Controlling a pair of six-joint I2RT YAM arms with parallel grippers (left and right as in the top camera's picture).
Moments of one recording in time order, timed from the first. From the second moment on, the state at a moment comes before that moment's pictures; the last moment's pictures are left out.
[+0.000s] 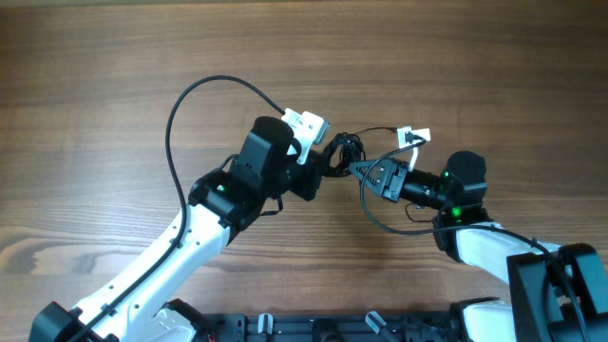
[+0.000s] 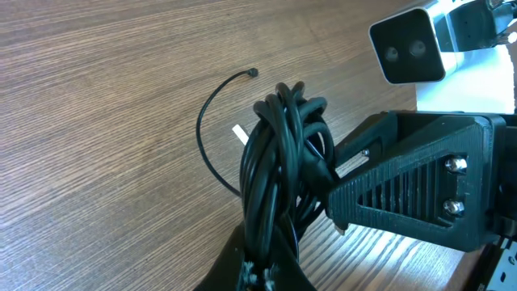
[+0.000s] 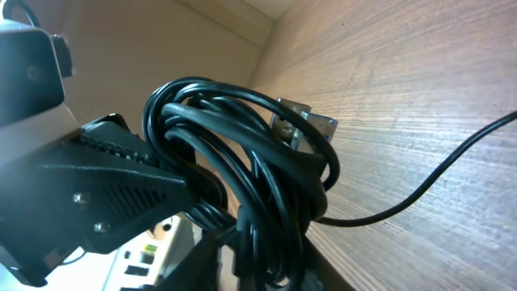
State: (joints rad) left arm -0.60 1.32 0.88 -0.28 0.27 -0.23; right arm 0.16 1.49 0.31 0.95 -1.00 0.88
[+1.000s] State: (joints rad) left arm -0.69 1.32 0.88 -0.29 0.10 -0.23; right arm 0.16 1.49 0.31 0.91 -0.99 0.88
